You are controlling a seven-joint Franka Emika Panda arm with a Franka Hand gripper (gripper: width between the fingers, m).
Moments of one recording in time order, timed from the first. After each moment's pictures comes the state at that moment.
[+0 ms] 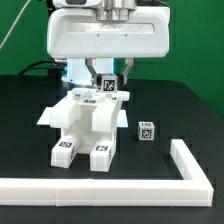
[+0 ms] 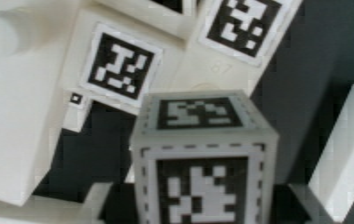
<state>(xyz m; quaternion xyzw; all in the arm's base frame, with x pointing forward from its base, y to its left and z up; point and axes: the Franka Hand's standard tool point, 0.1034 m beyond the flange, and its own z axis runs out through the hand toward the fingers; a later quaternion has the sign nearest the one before) 0.528 0.018 0.133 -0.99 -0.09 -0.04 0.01</state>
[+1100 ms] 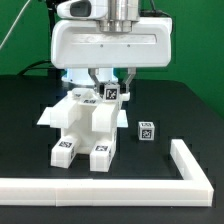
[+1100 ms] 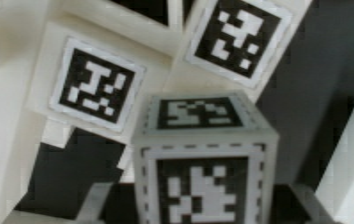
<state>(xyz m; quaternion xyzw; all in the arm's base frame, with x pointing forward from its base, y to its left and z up) 0.526 0.021 0.118 -0.99 -0.10 -0.04 0.00</state>
